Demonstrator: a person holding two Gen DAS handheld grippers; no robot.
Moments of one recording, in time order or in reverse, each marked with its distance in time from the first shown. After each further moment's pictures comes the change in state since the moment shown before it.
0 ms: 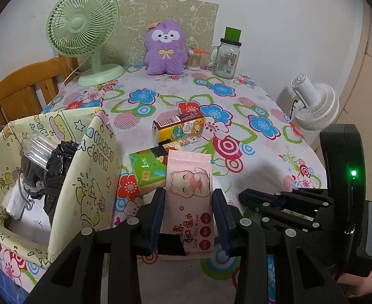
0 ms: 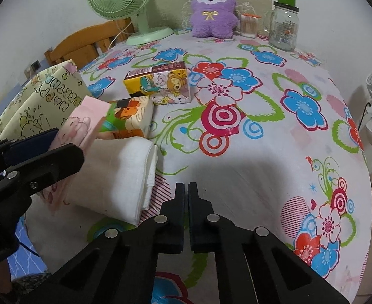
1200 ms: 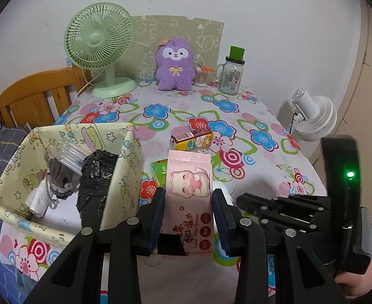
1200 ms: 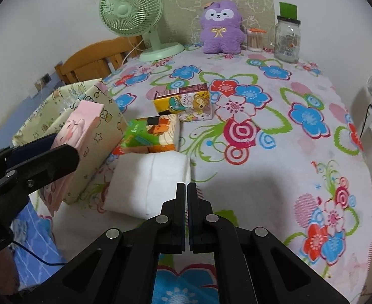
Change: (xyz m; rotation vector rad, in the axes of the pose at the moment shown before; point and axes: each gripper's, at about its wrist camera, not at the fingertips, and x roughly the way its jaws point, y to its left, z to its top) left arm -0.043 0.013 0.001 -0.018 -0.066 0.018; right arm -0.025 0.024 0.000 0.025 -0.061 0.070
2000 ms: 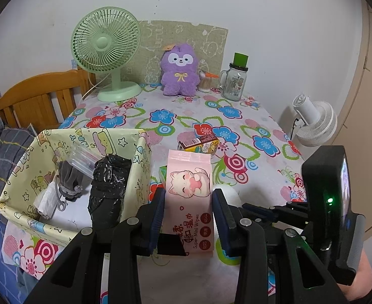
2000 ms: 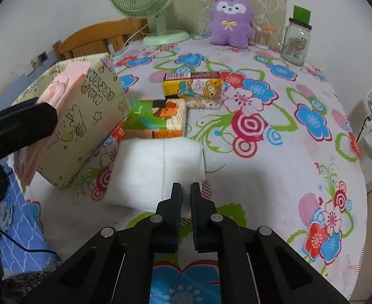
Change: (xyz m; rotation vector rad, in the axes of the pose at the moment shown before) left arm -0.010 0.007 0.001 -0.018 -0.028 0.013; right arm 0.008 0.018 -0.005 -0.091 0.046 -0.080
